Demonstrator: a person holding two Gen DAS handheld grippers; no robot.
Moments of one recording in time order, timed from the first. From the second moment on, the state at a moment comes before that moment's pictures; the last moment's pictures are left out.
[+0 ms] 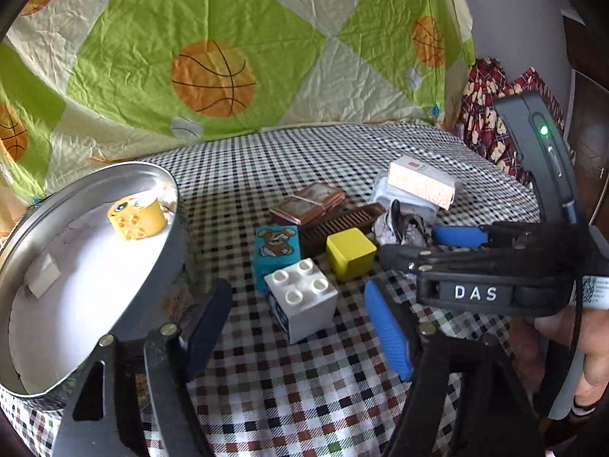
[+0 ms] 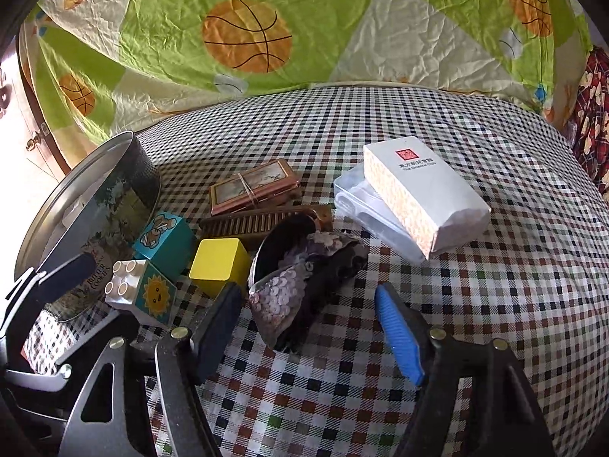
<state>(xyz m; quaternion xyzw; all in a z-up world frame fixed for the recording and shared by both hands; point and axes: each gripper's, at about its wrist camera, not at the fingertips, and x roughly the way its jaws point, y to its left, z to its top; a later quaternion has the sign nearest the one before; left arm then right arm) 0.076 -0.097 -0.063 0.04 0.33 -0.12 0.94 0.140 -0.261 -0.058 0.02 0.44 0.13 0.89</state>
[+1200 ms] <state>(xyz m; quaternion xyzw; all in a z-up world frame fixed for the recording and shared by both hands) 0.063 -0.067 -0.051 -0.04 0.25 -0.12 0.96 0.094 -0.268 -0.013 0.05 0.25 0.14 0.96</state>
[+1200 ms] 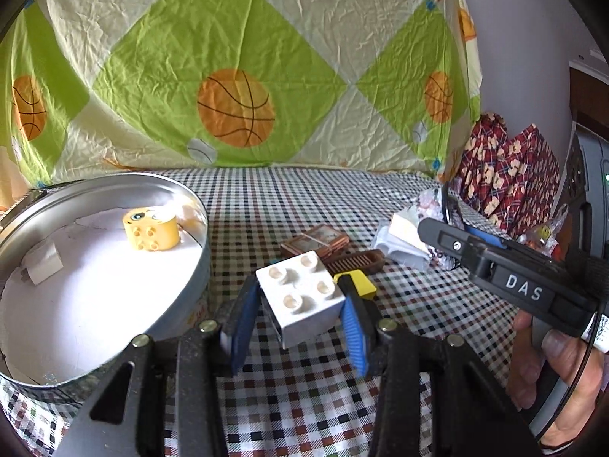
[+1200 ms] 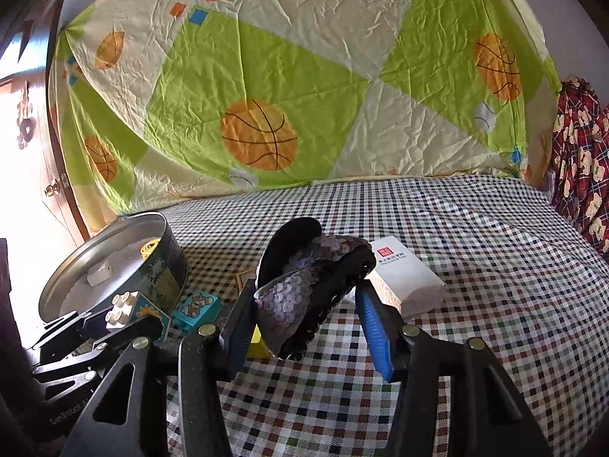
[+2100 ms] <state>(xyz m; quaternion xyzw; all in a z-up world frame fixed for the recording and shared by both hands) 0.034 -0.058 -0.040 -0.05 0.16 -0.09 0.98 0.060 -0.278 0.008 0.09 0.11 0.11 0.98</state>
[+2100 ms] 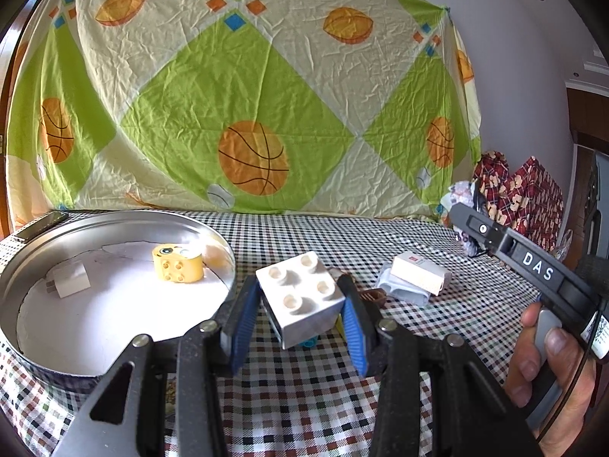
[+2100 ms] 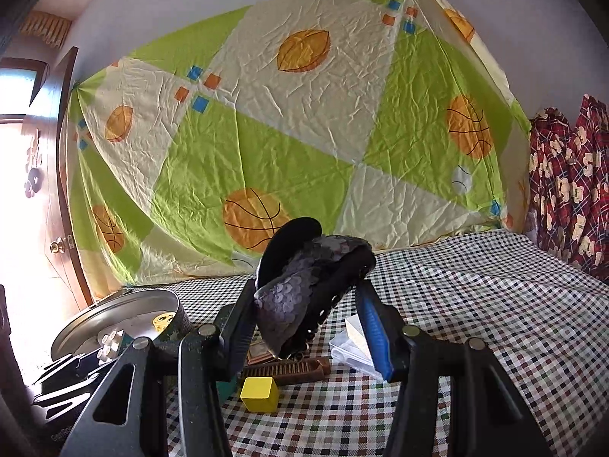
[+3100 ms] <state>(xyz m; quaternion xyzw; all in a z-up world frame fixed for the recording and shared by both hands) 0.016 -0.039 -0.036 -0.06 0.12 -0.04 0.99 0.052 -0.239 0.010 0.06 0.10 0.14 0.98</state>
